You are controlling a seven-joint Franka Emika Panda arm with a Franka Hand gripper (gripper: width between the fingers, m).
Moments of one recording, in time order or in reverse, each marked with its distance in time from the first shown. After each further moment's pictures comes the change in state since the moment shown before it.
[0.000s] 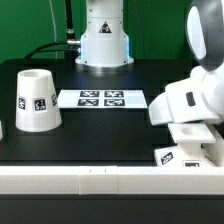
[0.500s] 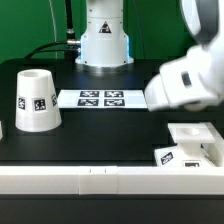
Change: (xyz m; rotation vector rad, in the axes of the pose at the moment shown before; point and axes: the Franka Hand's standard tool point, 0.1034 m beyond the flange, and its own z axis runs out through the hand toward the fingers) arm -0.026 0.006 -0.032 0.036 0.008 -0.041
